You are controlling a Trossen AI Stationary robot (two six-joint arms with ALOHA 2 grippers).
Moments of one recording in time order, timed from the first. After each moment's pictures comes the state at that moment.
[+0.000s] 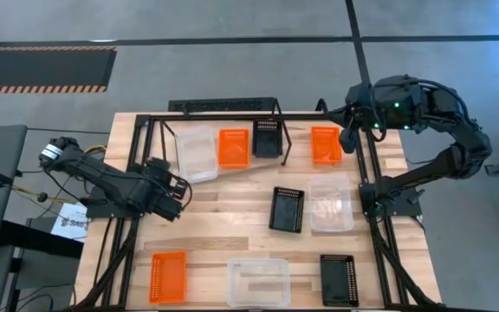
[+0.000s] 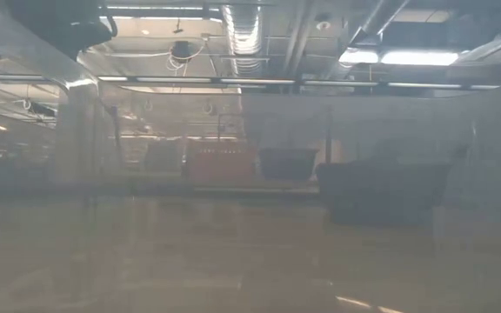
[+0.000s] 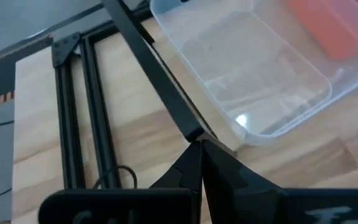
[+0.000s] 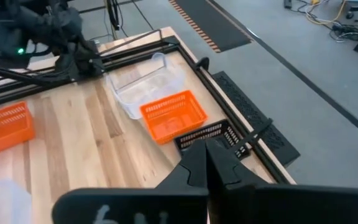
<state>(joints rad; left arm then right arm) -0.39 1.23 0.99 -1.57 -0.70 -1.67 -0.14 1.22 1.89 -1.23 0.26 0.18</state>
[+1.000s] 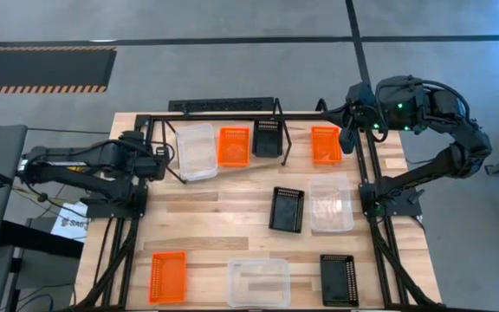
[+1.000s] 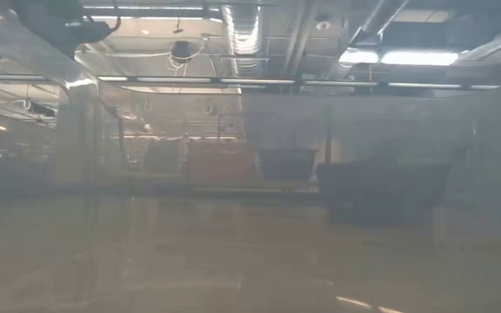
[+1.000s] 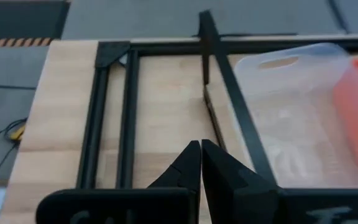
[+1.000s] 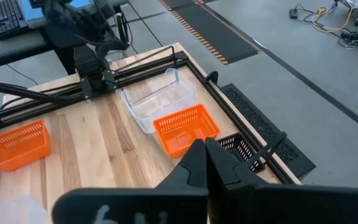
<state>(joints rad) 0.02 0.92 0.98 -1.55 -0.76 -1.52 -0.11 1.22 1.89 -1.16 0.26 0.21</state>
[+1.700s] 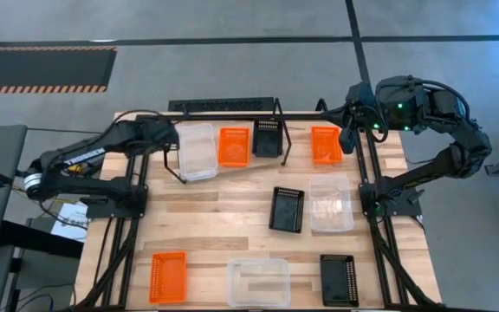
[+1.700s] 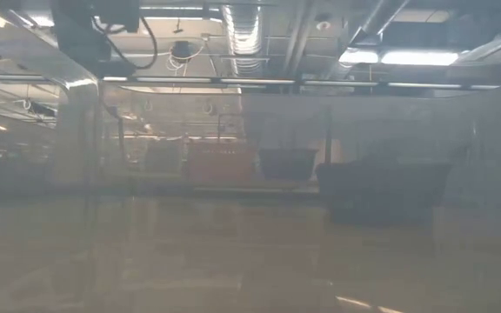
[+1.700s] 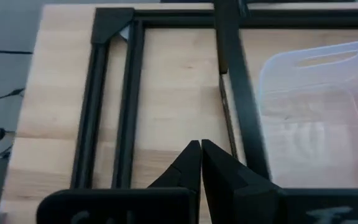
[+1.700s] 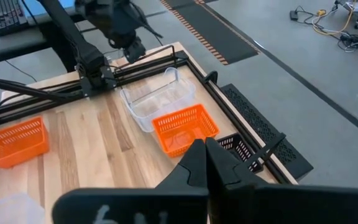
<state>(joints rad) 0.51 1.06 0.98 -1.24 -0.51 -1.05 -0.11 1.22 1.89 -1.17 0.26 0.19</state>
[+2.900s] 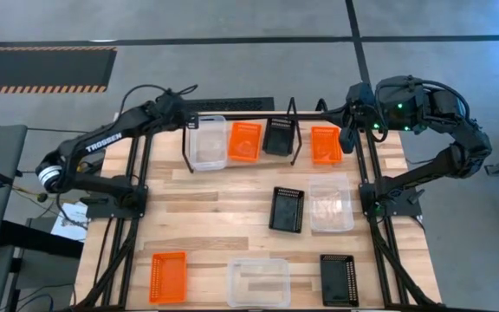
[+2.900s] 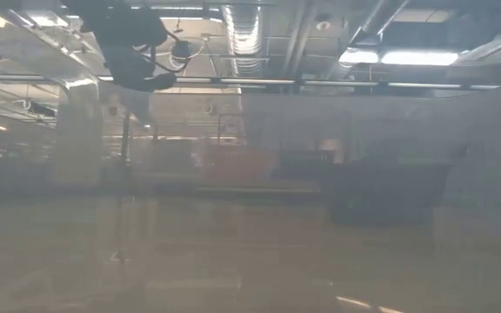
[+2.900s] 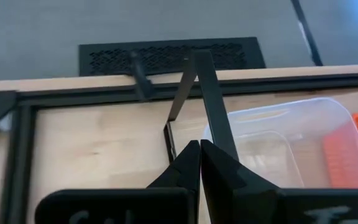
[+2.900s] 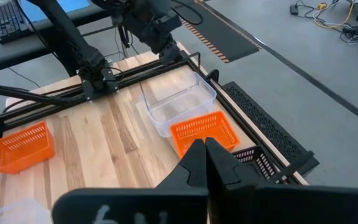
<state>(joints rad) 0.74 1.24 0.98 -0.65 -0.31 -0.65 -0.11 1.22 1.89 -1.17 0.26 0.24</state>
